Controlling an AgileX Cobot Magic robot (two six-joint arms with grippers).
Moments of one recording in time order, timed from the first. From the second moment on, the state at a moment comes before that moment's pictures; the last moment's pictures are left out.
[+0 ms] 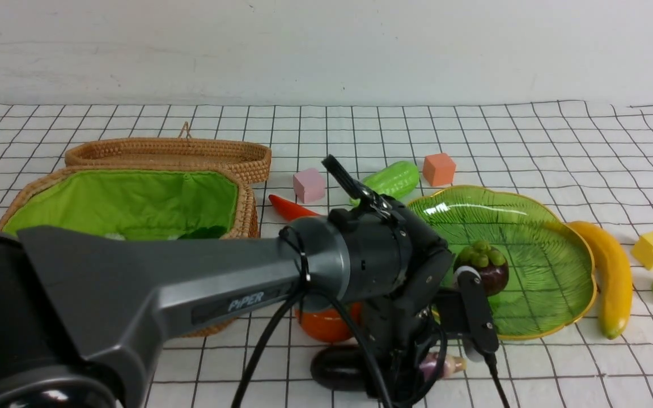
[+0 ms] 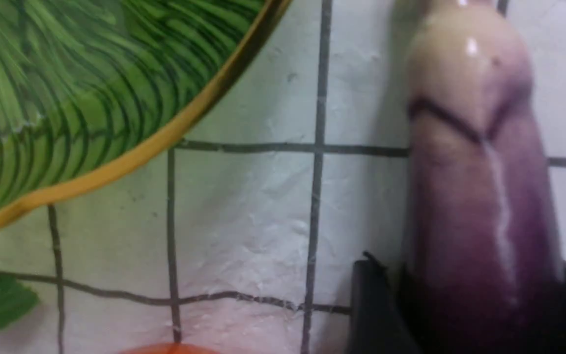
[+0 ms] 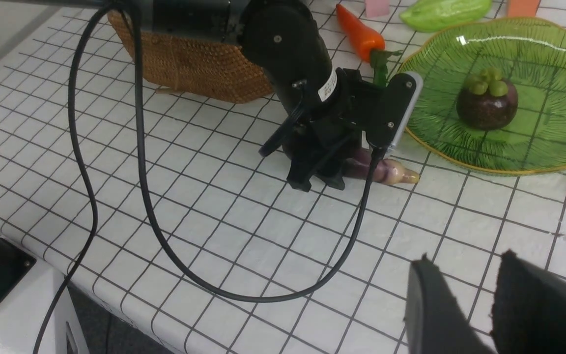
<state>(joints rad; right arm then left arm) 0.48 0.29 -0.98 0.21 1.26 0.06 -0.87 2.11 -1.57 0.09 0.88 0.59</state>
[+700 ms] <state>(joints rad) 0.48 0.34 -0.98 0.24 1.02 -0.04 -0.58 1.64 -1.64 0.11 1.23 0.48</state>
